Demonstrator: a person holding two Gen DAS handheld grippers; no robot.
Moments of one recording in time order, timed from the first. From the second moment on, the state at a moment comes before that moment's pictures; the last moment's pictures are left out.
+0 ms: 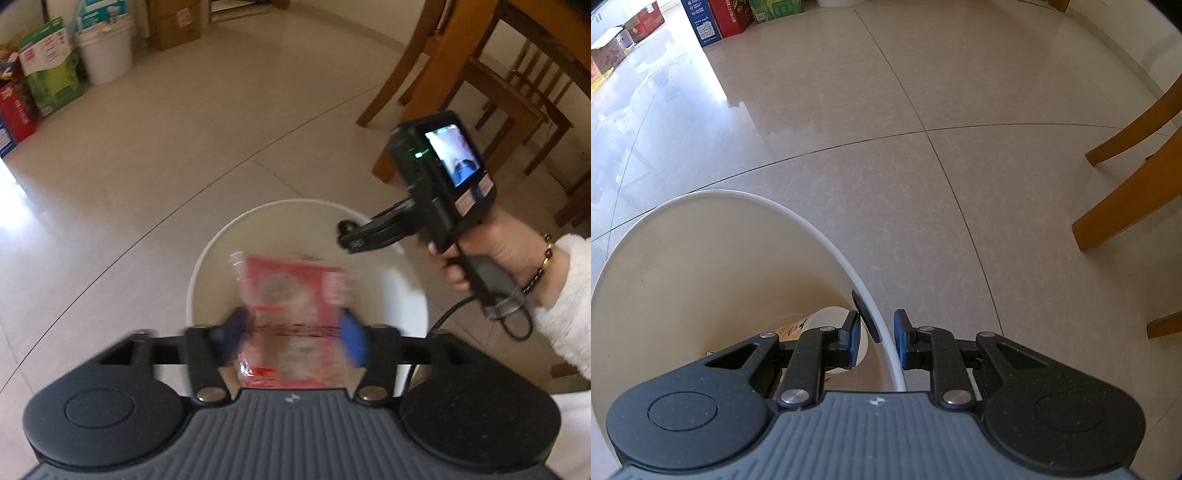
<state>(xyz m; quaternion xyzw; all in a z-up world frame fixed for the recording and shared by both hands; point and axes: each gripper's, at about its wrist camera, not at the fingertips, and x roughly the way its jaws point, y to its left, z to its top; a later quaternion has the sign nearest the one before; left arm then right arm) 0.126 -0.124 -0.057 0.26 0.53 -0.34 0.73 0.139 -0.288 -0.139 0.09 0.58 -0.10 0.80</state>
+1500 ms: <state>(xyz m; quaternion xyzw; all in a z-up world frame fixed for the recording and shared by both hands) 0.123 0.020 -0.292 0.39 0.54 -0.29 0.69 0.145 -0.284 -0.141 0.09 0.58 -0.11 0.80</state>
